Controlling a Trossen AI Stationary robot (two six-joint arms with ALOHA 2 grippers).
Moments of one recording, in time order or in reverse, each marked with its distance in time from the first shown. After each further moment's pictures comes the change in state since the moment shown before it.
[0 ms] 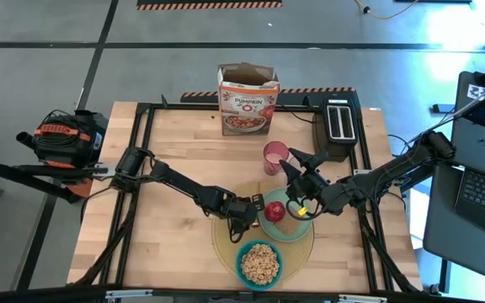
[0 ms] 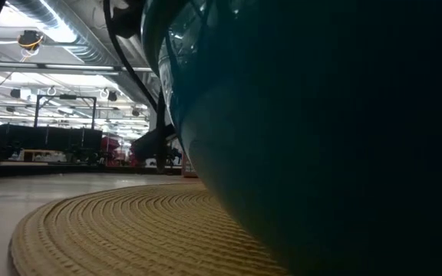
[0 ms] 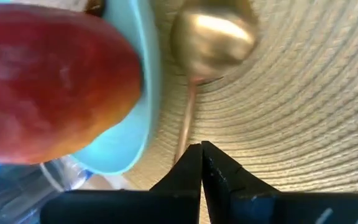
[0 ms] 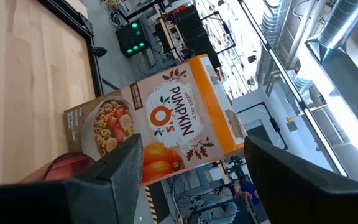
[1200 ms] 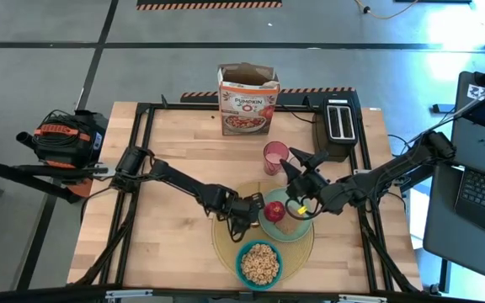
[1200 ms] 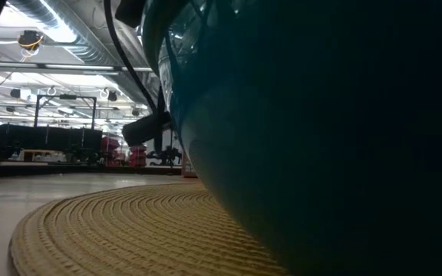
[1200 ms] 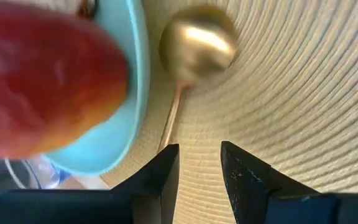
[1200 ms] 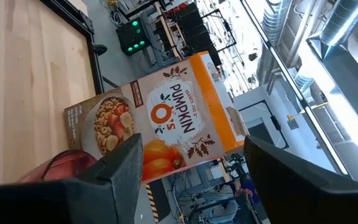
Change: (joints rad) left arm 0.009 -0.002 0.065 -0.141 0.078 -0.098; right arm -0.006 -0.006 0.000 -0.027 0.000 0.024
